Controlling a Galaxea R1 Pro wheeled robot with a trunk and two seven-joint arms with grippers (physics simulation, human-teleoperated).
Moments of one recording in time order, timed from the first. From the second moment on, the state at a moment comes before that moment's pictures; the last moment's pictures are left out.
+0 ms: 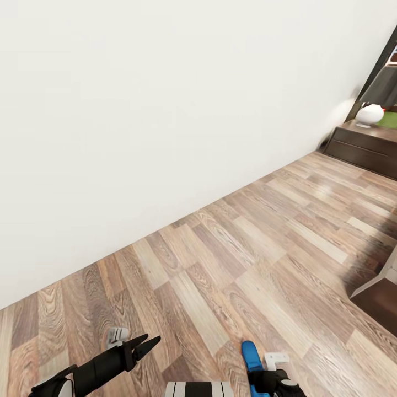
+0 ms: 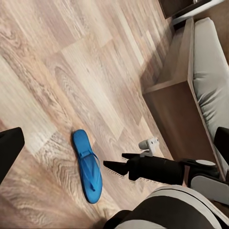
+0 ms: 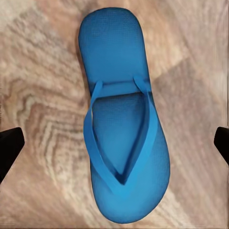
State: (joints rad) left arm -0.03 0.04 0.20 -1.38 0.30 0.60 -0.95; right arm -0.40 0.02 0.01 -0.38 0.01 0.10 0.01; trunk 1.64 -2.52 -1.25
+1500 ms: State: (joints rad) left arm -0.03 0.03 0.20 -1.38 0.30 0.60 -0.94; right arm -0.40 0.01 0.00 -0.44 0.01 0.10 0.01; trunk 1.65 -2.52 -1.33
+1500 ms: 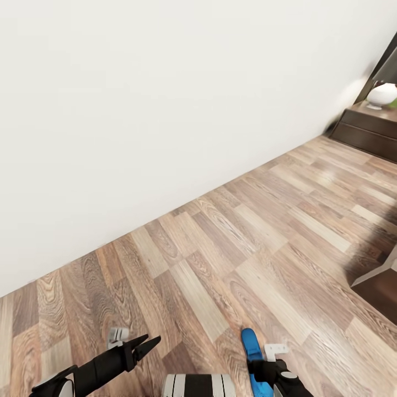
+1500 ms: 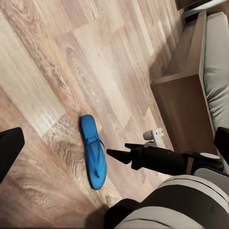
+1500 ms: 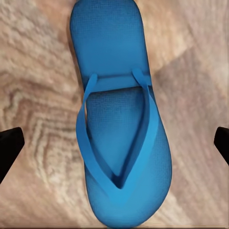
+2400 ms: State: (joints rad) left arm -0.03 0.03 0.20 -1.38 0.30 0.60 -0.94; right arm -0.40 0.01 0.00 -0.44 0.01 0.10 0.01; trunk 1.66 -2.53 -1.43
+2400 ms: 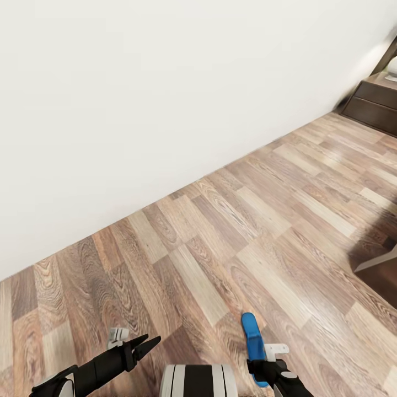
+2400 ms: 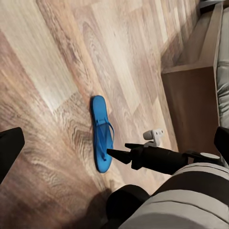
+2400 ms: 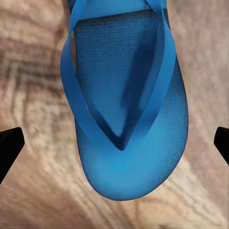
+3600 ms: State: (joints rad) left arm -0.03 0.09 0.21 -1.38 0.40 0.61 -0.96; right arm -0.40 0.01 0.00 -0.44 0.01 0.10 0.01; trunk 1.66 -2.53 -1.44
